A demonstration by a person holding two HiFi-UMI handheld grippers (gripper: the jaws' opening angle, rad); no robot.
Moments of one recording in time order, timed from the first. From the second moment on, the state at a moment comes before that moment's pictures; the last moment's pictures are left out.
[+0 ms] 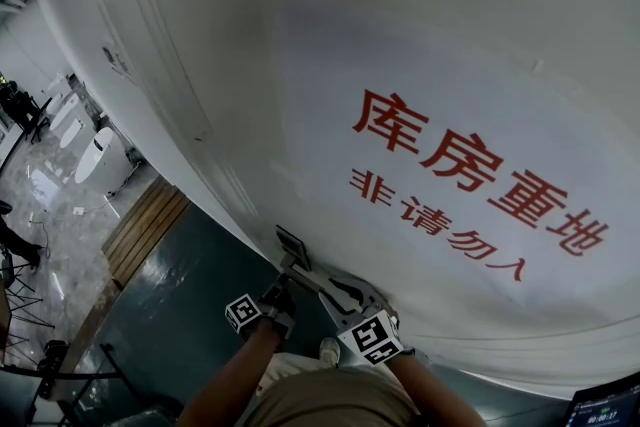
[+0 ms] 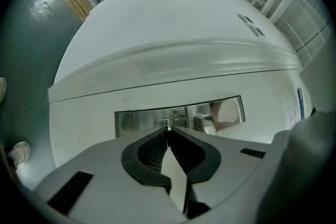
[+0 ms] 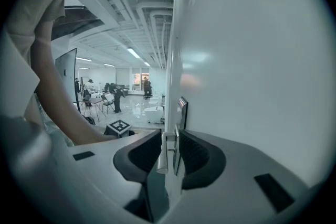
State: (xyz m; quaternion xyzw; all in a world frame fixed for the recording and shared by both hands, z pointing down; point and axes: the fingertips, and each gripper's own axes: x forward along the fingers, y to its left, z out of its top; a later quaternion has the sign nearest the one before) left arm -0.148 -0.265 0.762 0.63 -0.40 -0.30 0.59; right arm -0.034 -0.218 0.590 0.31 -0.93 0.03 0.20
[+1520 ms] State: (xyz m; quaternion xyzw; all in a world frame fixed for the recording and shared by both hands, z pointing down) left arm -0.149 -0.268 0.773 0.61 -0.40 -0.32 0.60; right arm -0.045 -0.218 0.595 0.30 -0.93 0.03 0.21
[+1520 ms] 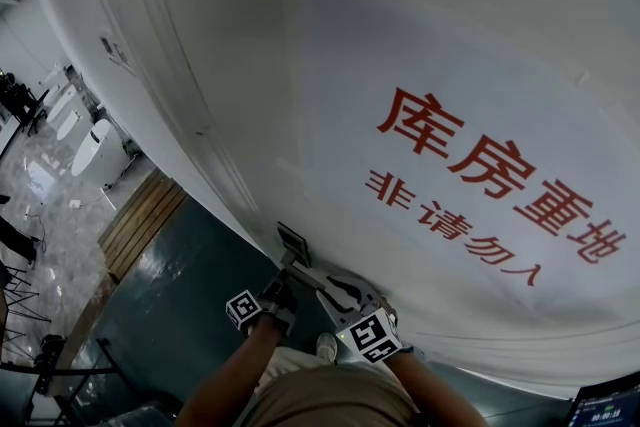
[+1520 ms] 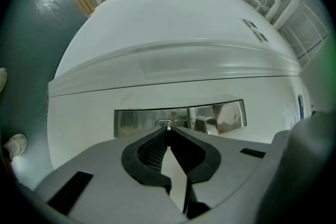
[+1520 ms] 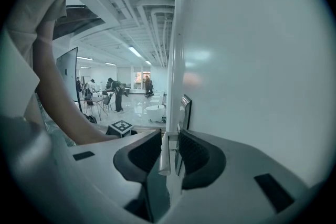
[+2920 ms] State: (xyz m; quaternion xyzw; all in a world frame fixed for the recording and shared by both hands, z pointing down) left arm -0.149 -0.273 0.763 0.62 -0.41 -0.33 0.59; right arm -0.057 -0.225 0.603 0.29 -0.93 0.04 0.22
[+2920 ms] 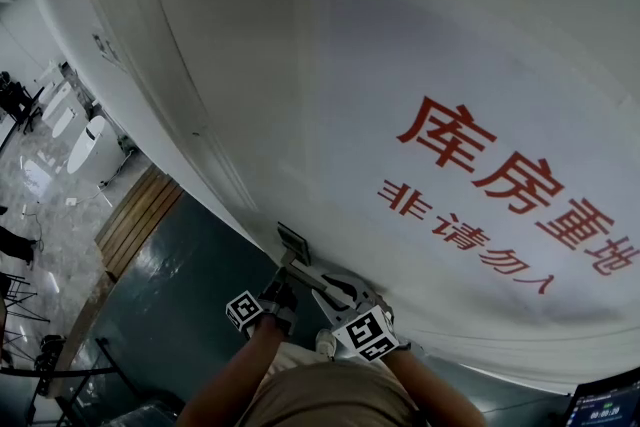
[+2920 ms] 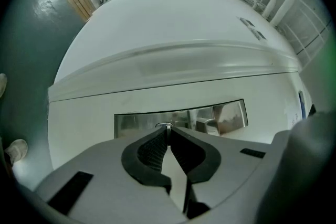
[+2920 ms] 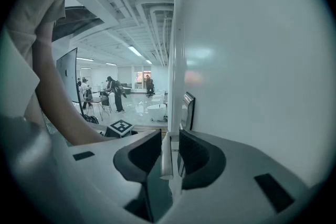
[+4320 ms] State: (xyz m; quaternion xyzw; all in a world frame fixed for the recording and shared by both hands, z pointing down) left arm -0.143 -0.270 0.768 0.61 -0.41 -0.32 0.60; right arm -0.061 -0.212 0.613 0.29 -0.93 0.05 0.23
